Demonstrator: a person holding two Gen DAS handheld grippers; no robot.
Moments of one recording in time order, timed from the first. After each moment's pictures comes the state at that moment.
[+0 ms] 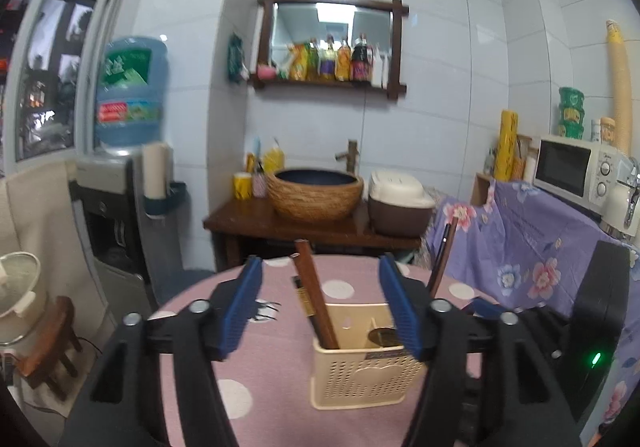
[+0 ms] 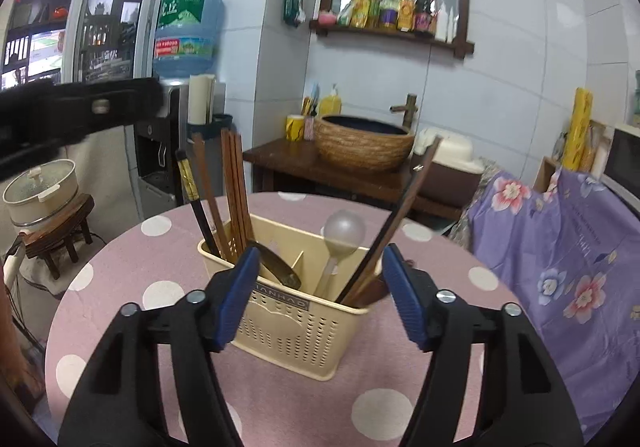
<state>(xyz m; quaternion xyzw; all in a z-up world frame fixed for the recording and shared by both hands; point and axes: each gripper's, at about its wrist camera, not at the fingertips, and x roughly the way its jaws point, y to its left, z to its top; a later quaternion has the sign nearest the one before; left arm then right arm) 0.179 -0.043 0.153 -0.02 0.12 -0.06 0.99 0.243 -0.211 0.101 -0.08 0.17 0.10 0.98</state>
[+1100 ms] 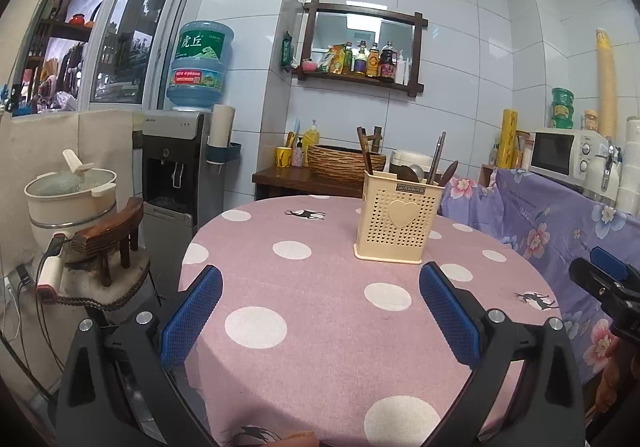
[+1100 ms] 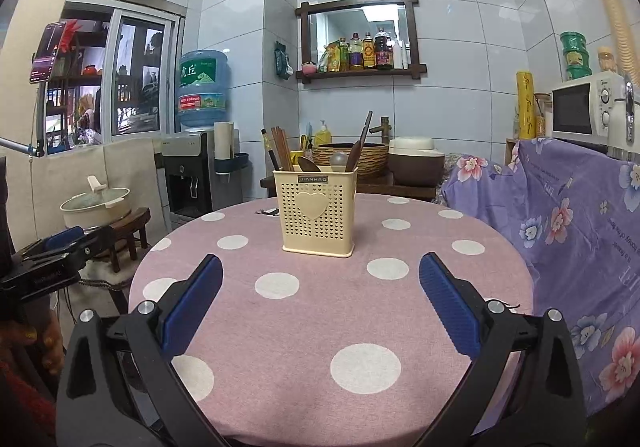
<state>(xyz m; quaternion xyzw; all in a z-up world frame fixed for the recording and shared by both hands) -0.023 0.014 0.033 -0.05 0.12 -0.03 0.99 -0.028 -0.255 0.029 0.00 0.10 0.10 0.99</state>
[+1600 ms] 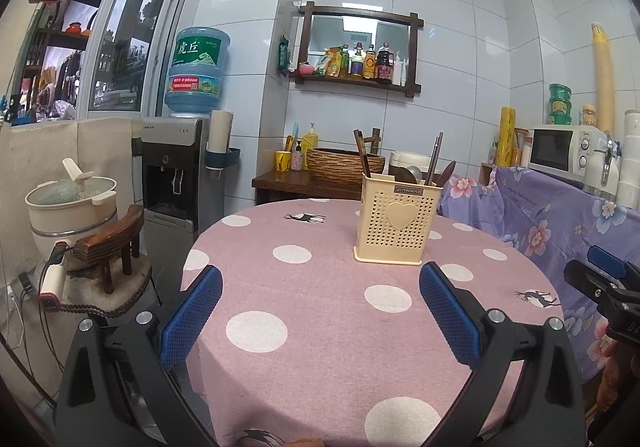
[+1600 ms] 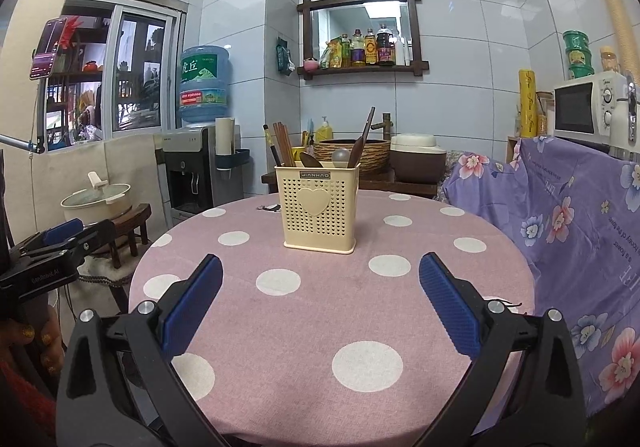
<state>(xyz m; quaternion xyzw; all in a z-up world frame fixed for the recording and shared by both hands) -0.026 0.013 0.032 -0.05 0.12 -0.02 0.99 -0.022 -0.254 0.028 0.00 0.11 0.10 0.99</state>
